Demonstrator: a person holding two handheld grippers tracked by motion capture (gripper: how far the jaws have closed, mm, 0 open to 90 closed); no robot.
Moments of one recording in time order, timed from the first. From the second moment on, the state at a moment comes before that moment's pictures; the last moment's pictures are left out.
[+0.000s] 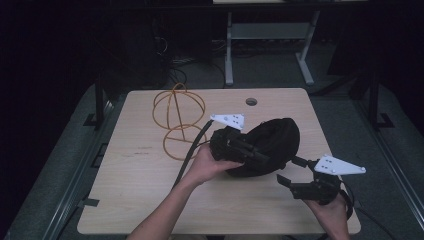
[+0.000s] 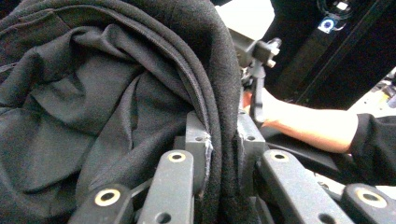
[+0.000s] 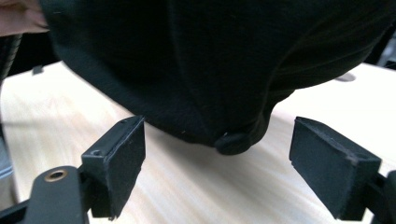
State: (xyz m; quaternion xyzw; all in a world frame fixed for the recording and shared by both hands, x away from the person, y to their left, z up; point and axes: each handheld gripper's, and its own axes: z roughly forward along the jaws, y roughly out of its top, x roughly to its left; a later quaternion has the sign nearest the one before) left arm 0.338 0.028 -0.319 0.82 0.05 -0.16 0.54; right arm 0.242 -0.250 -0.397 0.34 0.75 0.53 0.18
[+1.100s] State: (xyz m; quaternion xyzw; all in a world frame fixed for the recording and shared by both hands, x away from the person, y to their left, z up) left arm 0.344 0.041 -0.305 0.78 0.05 -0.18 0.60; right arm 0.242 -0.241 -0.370 0.30 0.70 0.61 0.23
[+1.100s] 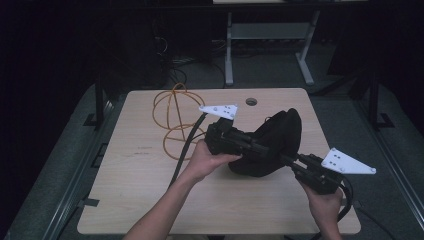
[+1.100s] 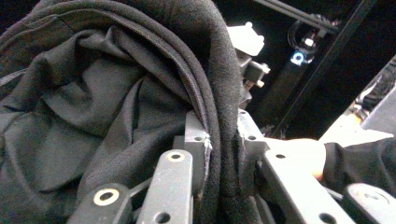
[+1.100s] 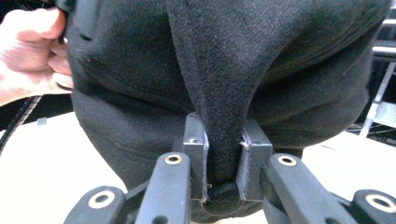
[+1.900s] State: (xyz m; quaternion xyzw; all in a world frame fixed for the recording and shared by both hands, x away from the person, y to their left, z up) left arm 0.342 0.048 -0.314 0.84 0.08 -0.10 0.53; right arm 0.235 -0.249 -0.350 0.28 0.70 0.61 0.24
